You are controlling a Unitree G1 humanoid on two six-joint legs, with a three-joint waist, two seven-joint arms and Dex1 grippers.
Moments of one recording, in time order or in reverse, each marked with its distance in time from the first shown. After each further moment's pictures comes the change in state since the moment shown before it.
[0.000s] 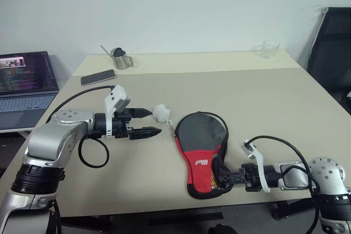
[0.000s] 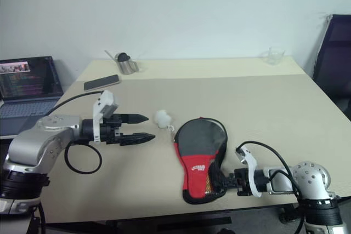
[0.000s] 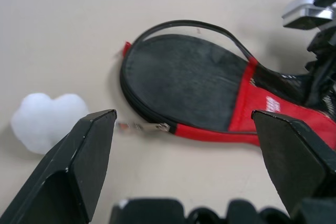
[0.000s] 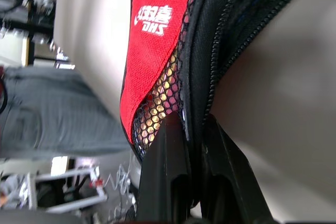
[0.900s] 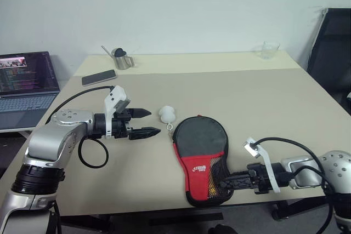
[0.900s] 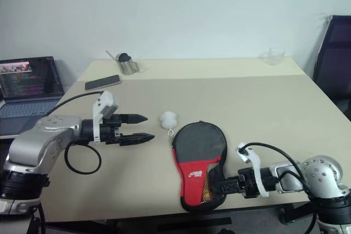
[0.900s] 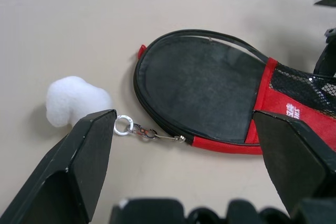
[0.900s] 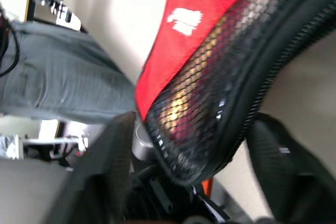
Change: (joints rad) left arm -0.001 -0.003 0.001 0.012 0.018 -0.018 0.003; right arm -0.037 -0.185 0.034 -0.132 0.007 -0.015 0.186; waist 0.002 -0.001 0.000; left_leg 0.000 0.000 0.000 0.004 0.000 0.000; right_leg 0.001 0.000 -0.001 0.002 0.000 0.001
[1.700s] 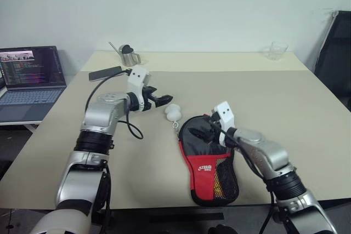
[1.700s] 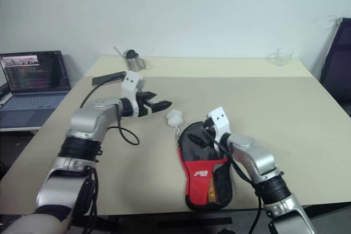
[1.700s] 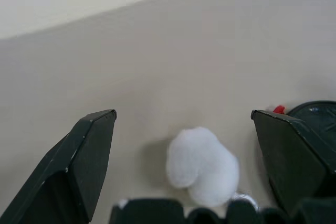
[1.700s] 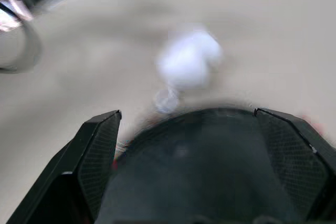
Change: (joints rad) left arm -0.383 -0.379 -0.059 0.520 0.266 -0.051 0.415; right arm -0.196 0.448 0.334 0.369 -0.939 -0.935 0.017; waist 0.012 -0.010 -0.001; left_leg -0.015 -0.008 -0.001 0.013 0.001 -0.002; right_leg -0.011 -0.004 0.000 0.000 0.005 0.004
